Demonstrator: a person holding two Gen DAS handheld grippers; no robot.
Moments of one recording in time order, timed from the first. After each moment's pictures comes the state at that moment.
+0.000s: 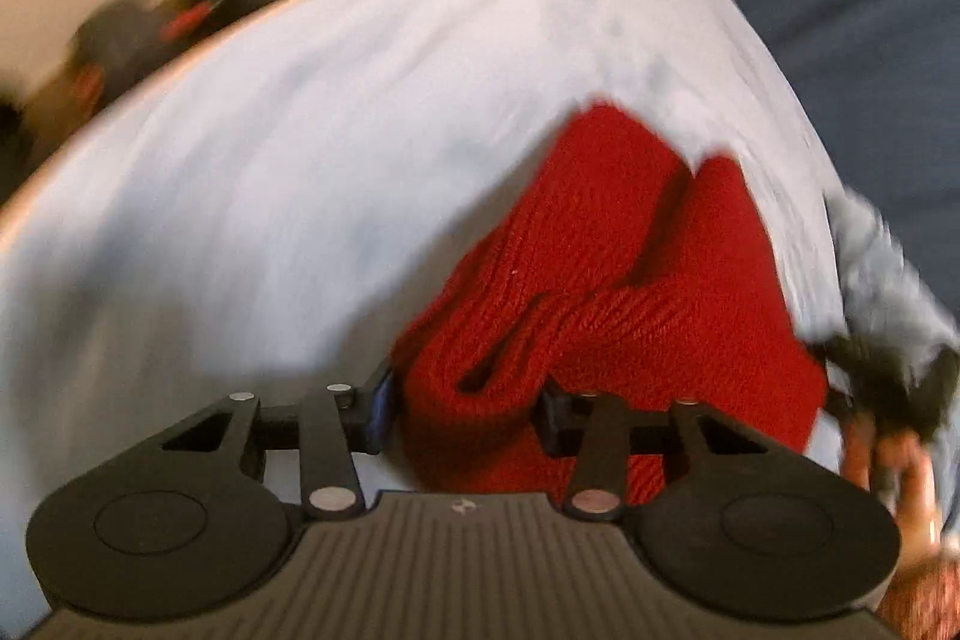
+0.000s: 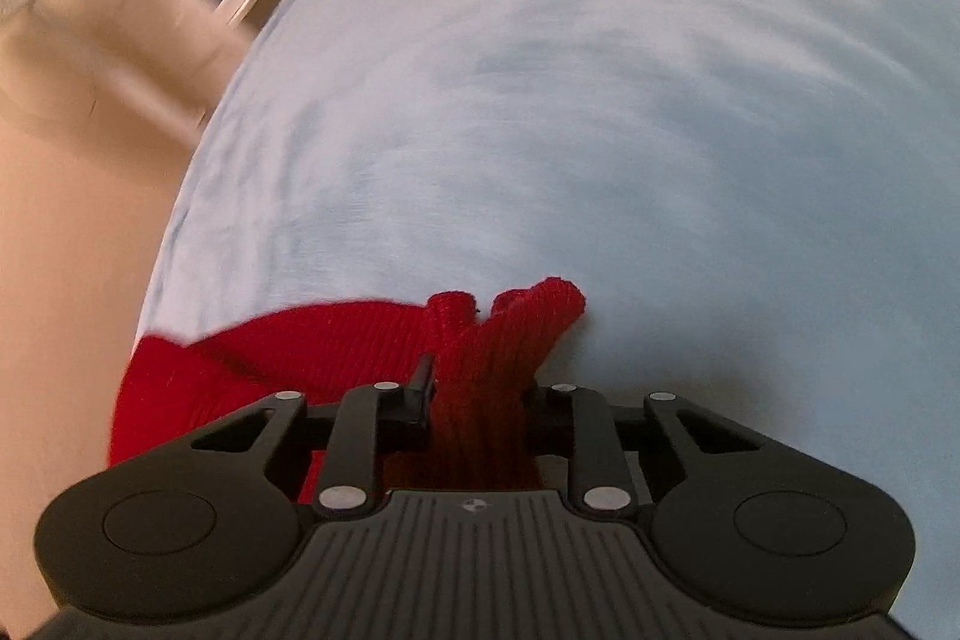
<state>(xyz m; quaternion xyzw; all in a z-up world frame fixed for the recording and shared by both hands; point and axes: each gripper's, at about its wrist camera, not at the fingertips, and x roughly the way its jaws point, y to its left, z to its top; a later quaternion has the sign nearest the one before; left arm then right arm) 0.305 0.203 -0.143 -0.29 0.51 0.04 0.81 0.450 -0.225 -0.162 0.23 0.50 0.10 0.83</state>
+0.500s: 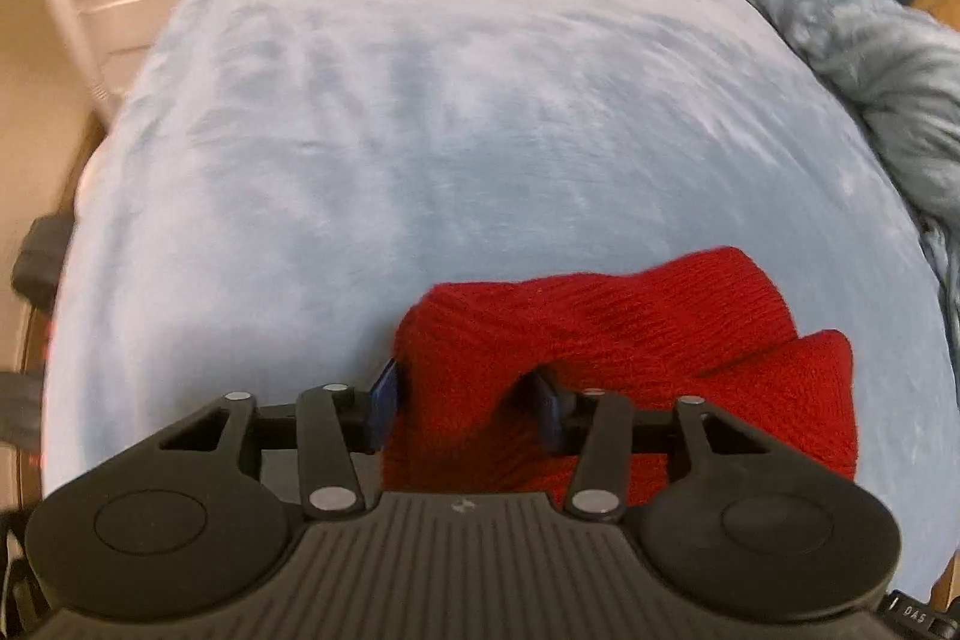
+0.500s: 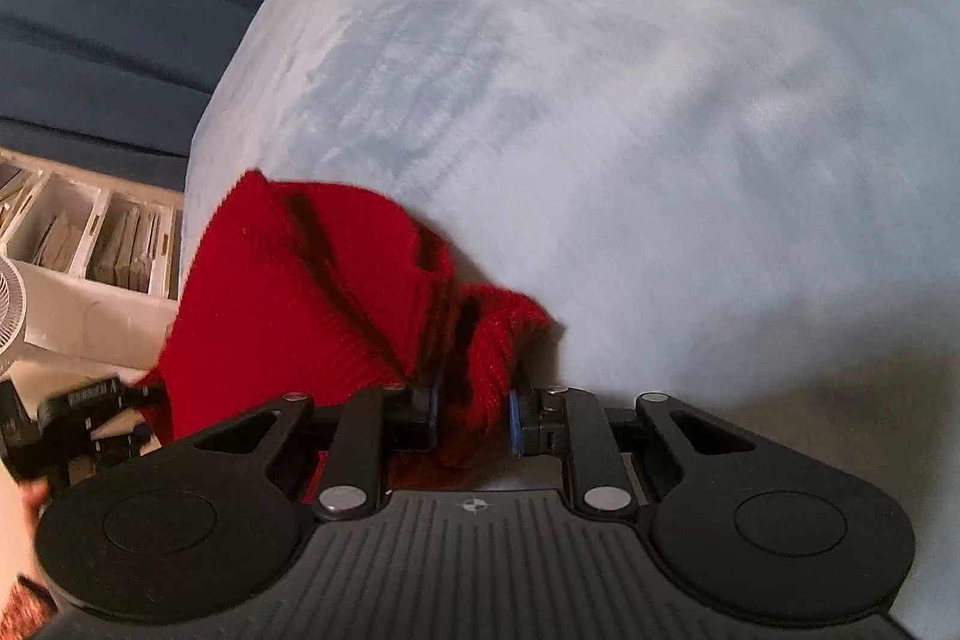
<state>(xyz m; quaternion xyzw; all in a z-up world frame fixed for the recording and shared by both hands) 0.465 0.116 -0.104 -0.03 0.54 -0.09 0.84 0.190 -0.267 -0.214 0.49 0.39 -0.08 0.78</state>
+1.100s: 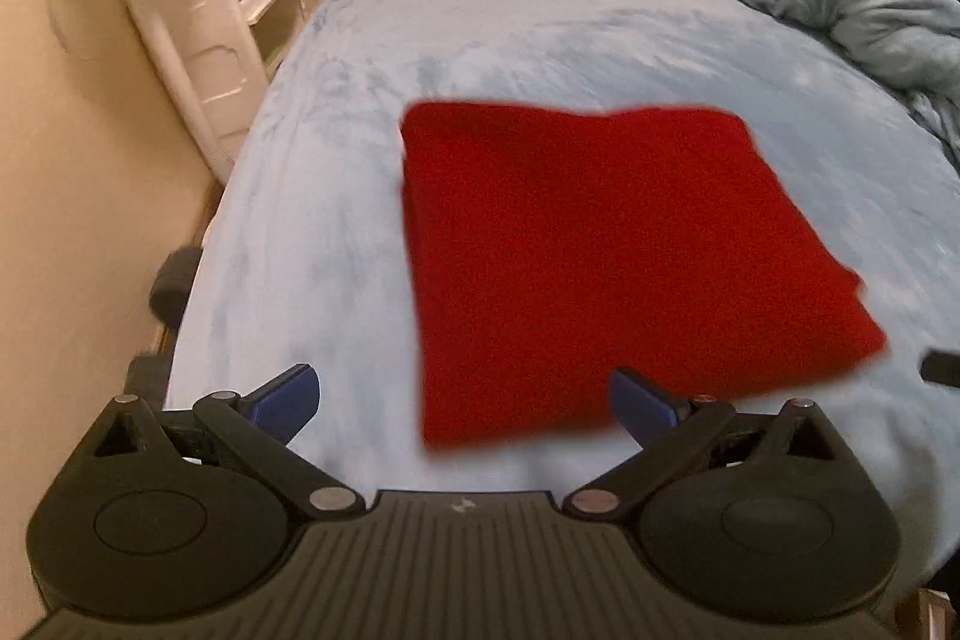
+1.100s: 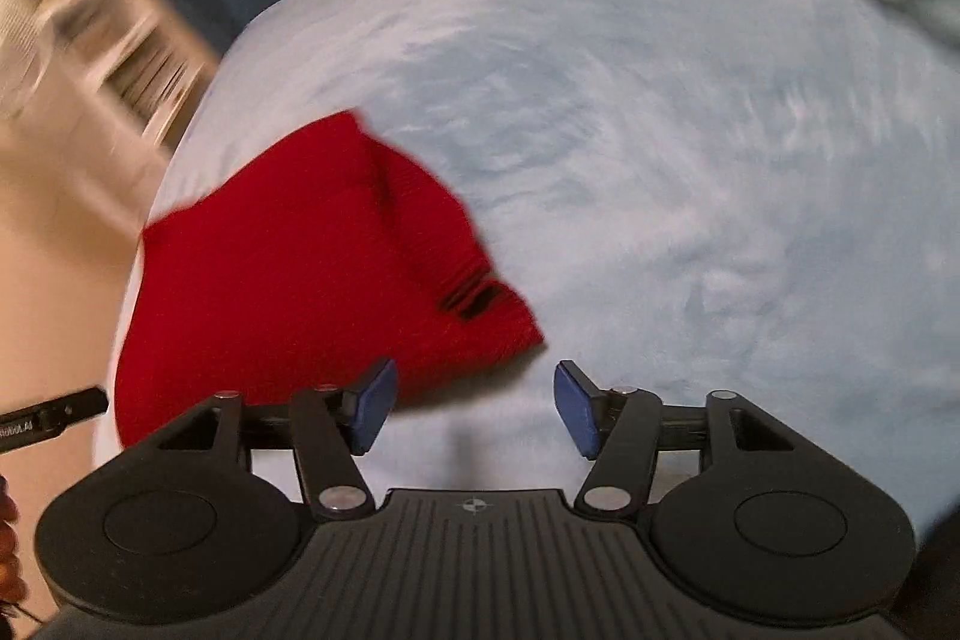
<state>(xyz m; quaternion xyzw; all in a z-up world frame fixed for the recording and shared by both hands) 0.203 0.061 -0.065 0.10 0.44 -0.03 0.89 0.129 -0.224 -0.113 0.19 0.41 -0.03 0.89</state>
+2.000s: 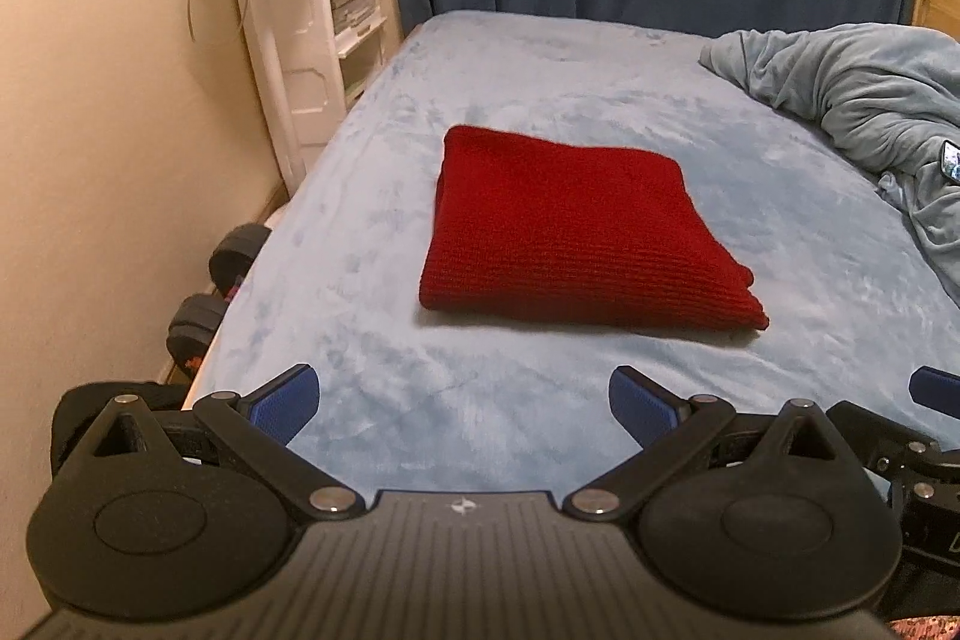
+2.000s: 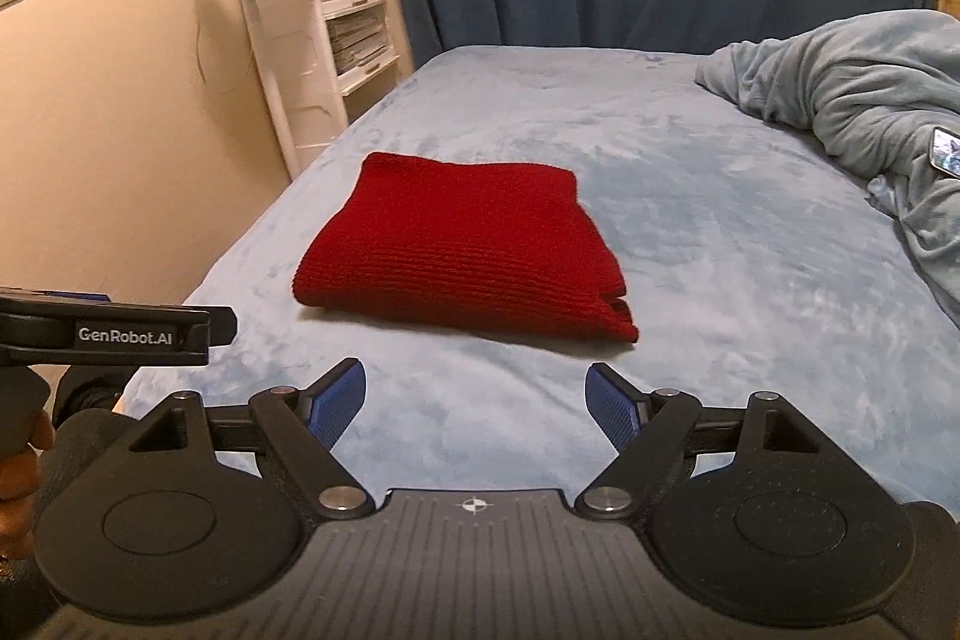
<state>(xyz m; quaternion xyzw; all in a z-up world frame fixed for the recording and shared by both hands) 0.029 0.042 -0.007 0.04 0.37 0.03 0.93 -0.009 -0.151 -0.038 0.05 0.32 0.07 0.94</state>
